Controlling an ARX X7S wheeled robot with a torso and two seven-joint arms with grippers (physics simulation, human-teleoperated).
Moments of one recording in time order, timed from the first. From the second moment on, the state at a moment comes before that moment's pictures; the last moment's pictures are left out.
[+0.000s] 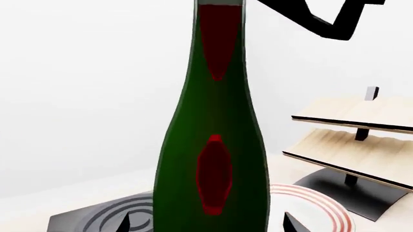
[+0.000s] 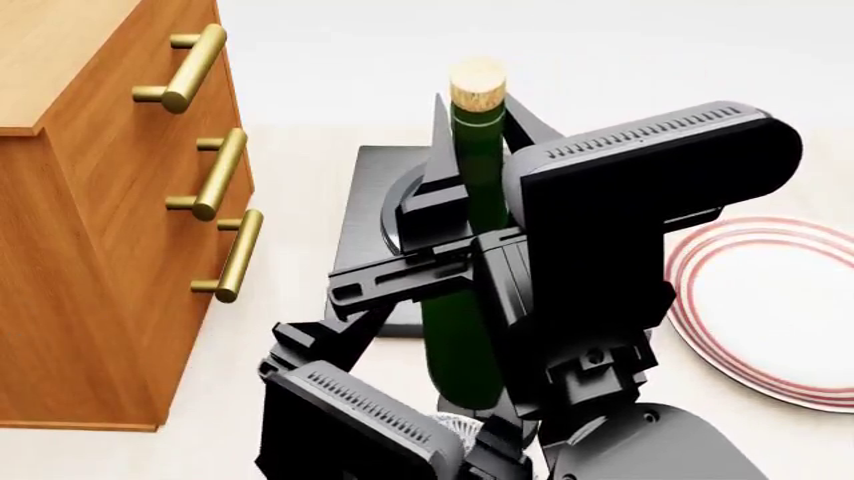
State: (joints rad) left arm -0.50 -0.07 0.76 0.13 -0.32 -0.22 -0.30; right arm 0.74 0.36 -0.25 -0.66 0.68 0.86 0.36
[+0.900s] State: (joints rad) left arm -0.57 -0.08 0.81 0.02 -0.34 -0.17 -0.33; right arm 0.74 0.37 -0.25 -0.67 0.70 0.85 0.37
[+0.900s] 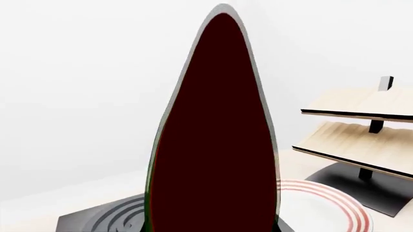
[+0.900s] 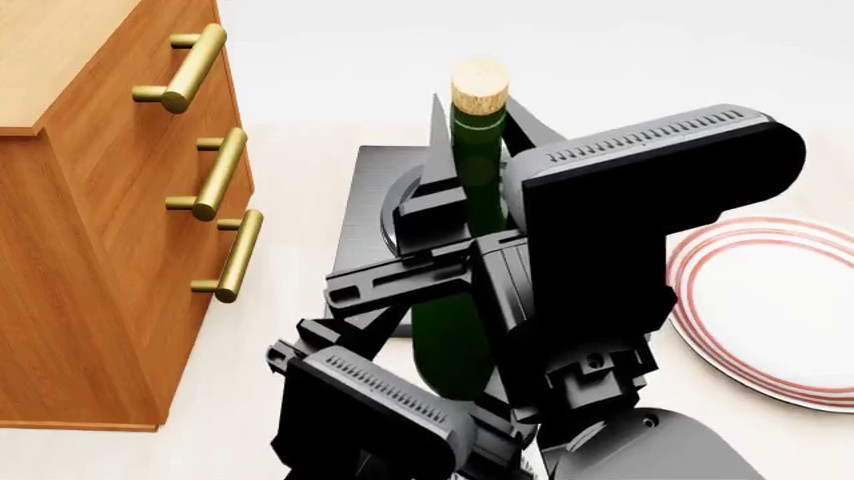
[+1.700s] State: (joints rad) left arm -0.58 -0.10 0.85 -0.03 -0.38 -0.14 -0.37; right arm 0.62 0.41 -0.14 -0.84 0.78 0.86 0.45
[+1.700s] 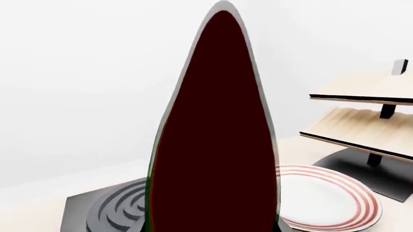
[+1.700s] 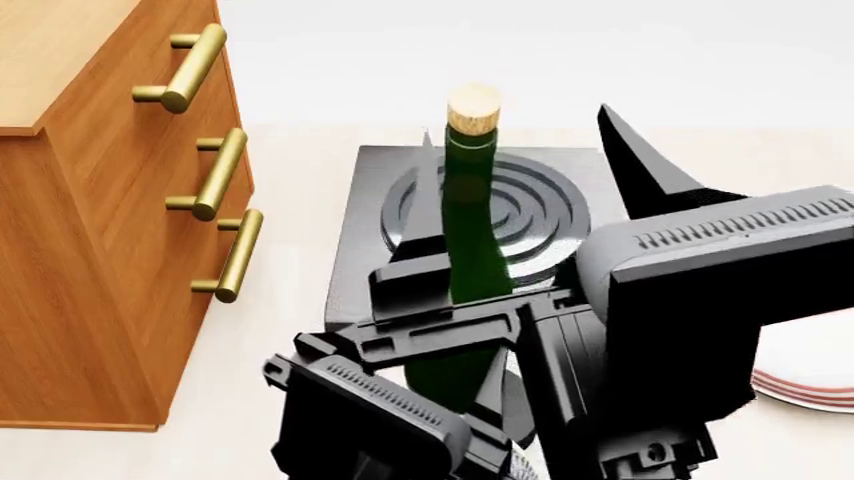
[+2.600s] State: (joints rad) left arm -0.79 -0.22 0.76 0.09 -0.44 -0.30 -0.43; right arm 0.10 0.70 -0.25 -1.00 0.76 0.31 0.72
